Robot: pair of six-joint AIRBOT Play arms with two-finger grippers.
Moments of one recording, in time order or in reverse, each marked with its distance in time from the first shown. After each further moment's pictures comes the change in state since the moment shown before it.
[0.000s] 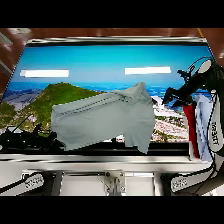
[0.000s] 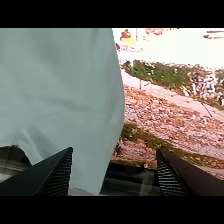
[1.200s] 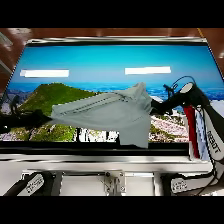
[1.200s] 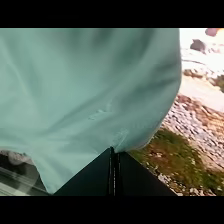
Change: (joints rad) left arm -0.018 0.252 0.298 -0.124 0.002 0.079; right arm 0.076 0.105 -0.378 0.232 -0.354 -0.111
